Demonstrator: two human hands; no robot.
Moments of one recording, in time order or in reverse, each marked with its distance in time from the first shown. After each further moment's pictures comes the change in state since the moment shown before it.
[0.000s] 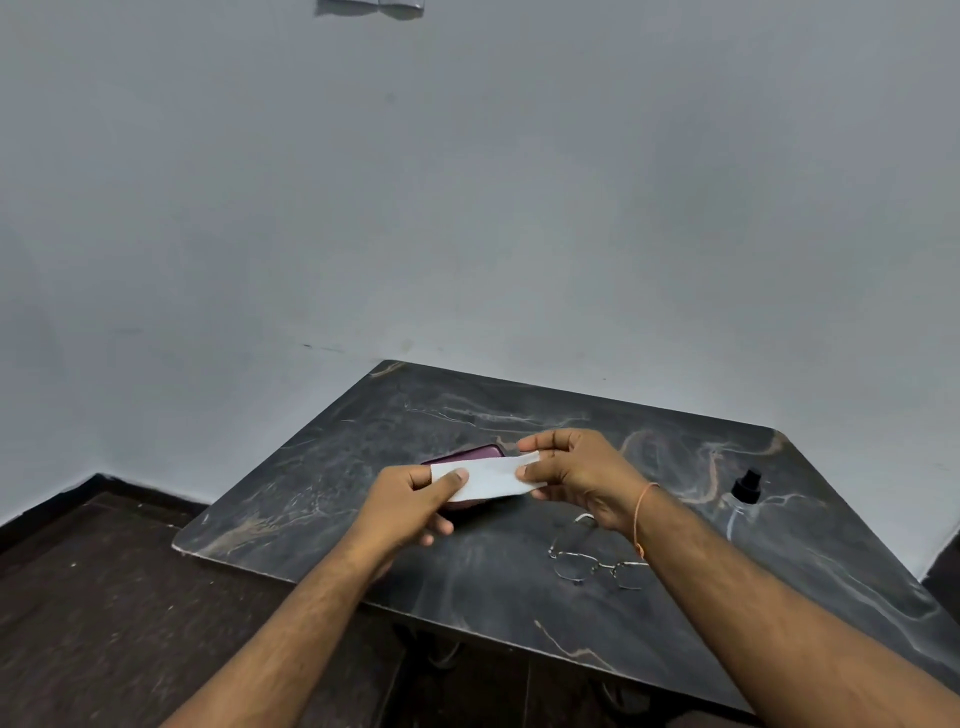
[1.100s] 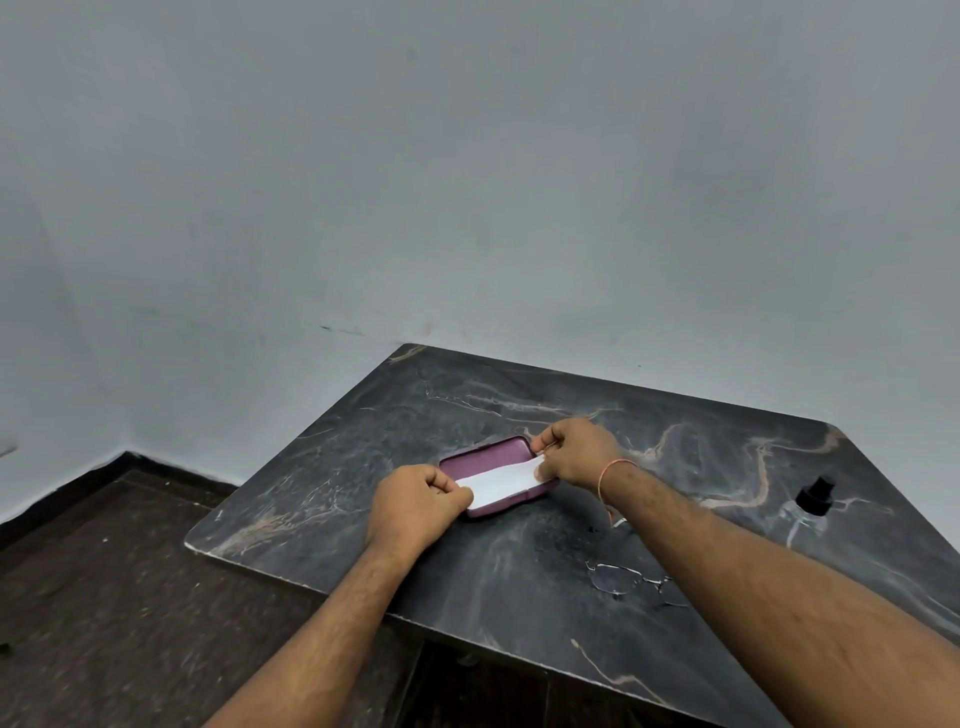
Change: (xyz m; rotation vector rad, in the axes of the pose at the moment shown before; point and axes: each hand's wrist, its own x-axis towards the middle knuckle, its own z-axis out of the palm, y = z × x) left_hand 0.052 -0.045 -0.004 0.398 0.238 -0.003; right_hand 0.098 0.026 0.013 -0.798 0.108 -0.035
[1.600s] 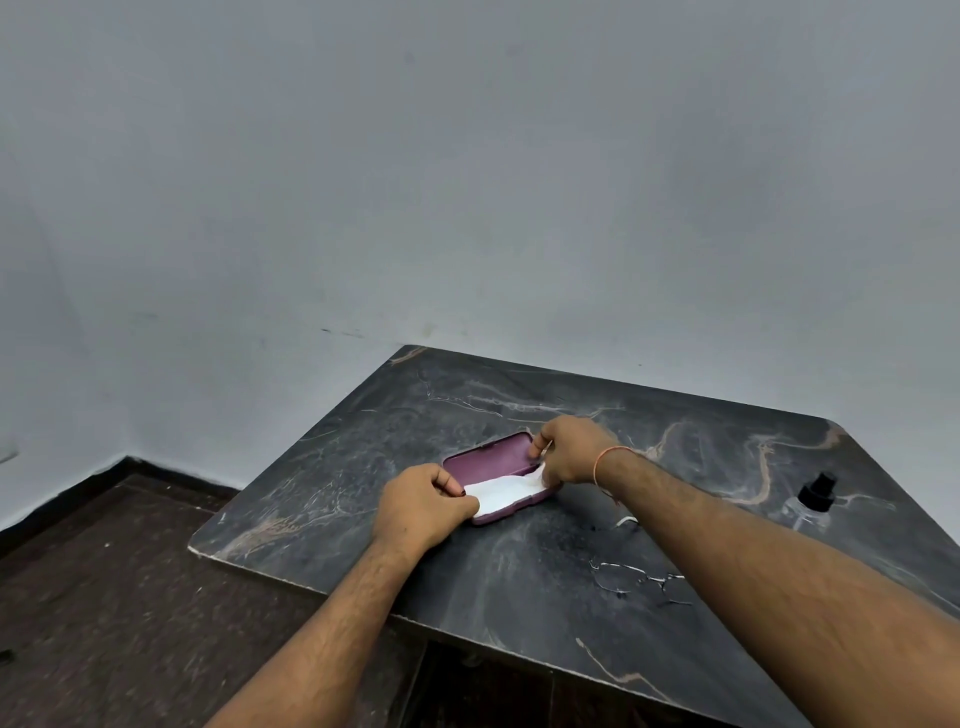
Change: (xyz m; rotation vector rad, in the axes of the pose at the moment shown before) left_hand 0.001 0.003 -0.001 0.054 -0.041 -0.017; right_hand 0.003 -0.014 -0.006 -0.381 -0.111 -0.113
